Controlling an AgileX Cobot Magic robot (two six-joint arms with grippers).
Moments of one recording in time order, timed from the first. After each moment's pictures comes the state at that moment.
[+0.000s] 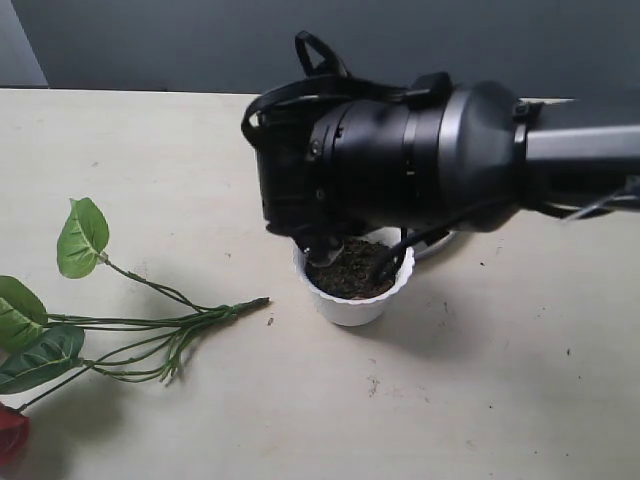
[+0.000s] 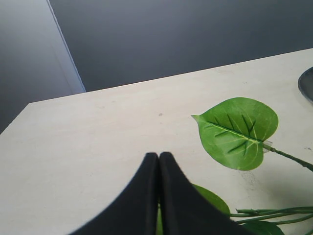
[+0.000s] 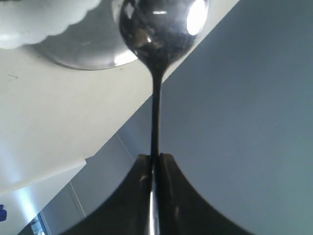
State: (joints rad) left arm -0.04 0.00 0.00 0.14 0.25 0.03; right arm 1.14 1.85 -1.28 -1.09 1.21 -0.55
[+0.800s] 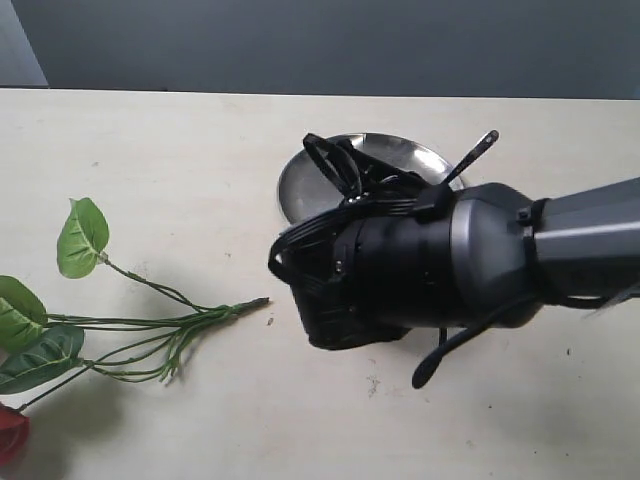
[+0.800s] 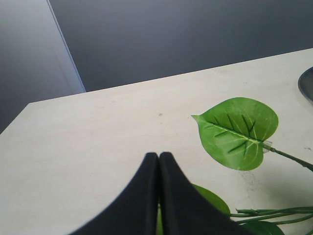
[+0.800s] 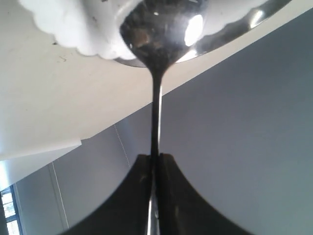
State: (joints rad) left arm -0.04 0.00 0.00 0.14 0.25 0.03; right arm 1.21 1.84 -1.06 -1.14 1.21 -0.54
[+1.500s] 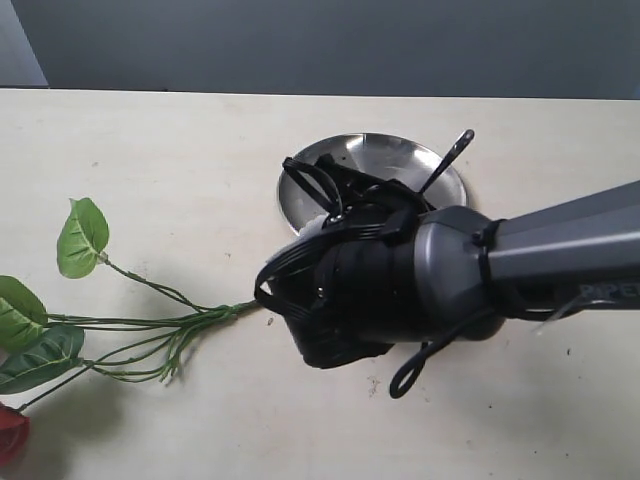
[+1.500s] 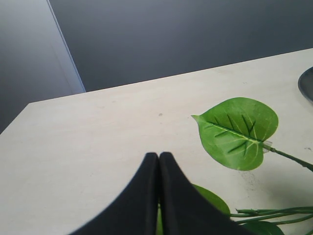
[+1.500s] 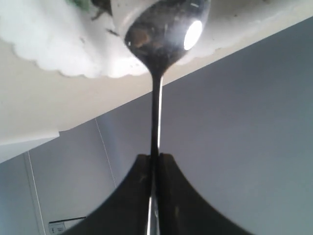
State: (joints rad) left arm -0.04 0.00 0.00 0.14 0.25 0.03; right arm 1.21 1.89 -1.06 -1.22 1.20 -0.55
